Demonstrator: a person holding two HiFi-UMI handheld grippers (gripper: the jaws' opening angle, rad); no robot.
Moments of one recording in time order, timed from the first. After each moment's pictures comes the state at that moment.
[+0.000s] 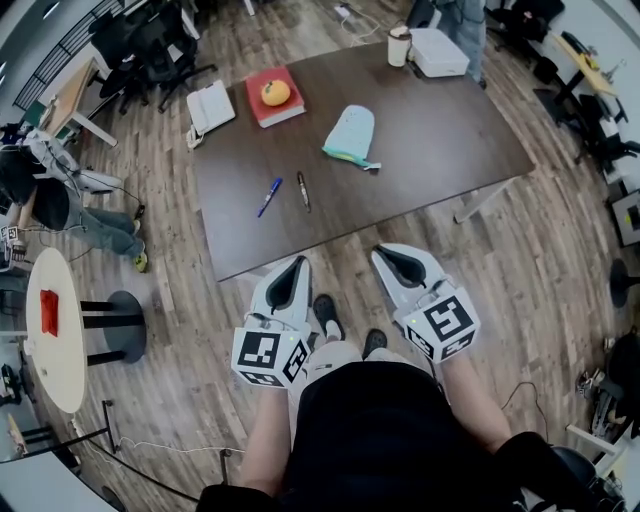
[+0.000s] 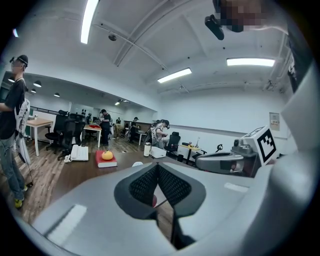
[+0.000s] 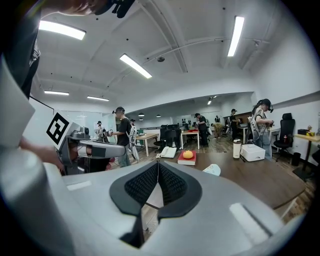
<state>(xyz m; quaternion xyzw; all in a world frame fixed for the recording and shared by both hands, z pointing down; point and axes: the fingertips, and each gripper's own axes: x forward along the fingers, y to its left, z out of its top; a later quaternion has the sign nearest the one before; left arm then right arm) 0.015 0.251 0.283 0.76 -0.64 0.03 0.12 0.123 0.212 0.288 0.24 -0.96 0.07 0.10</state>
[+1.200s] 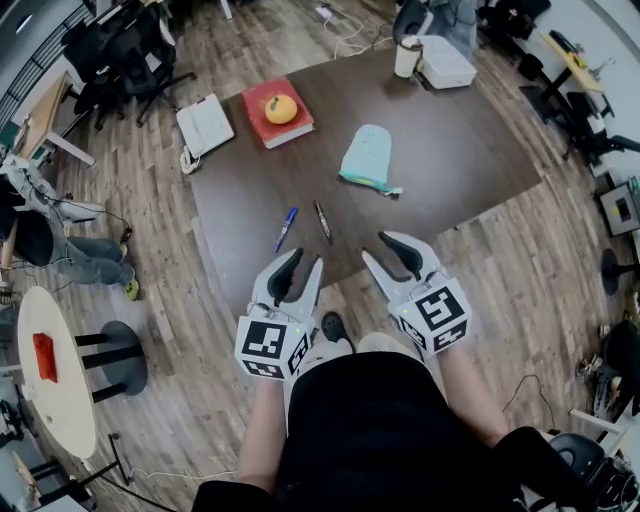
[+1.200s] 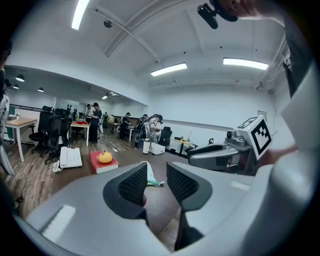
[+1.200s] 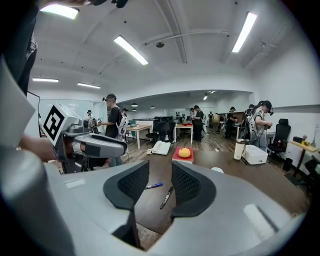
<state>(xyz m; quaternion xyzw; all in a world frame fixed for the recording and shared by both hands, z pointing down) -0.100 0.153 0.311 0.81 -0.57 0.06 0.13 -0.006 0.123 0.313 0.28 -0.94 0.06 0.17</state>
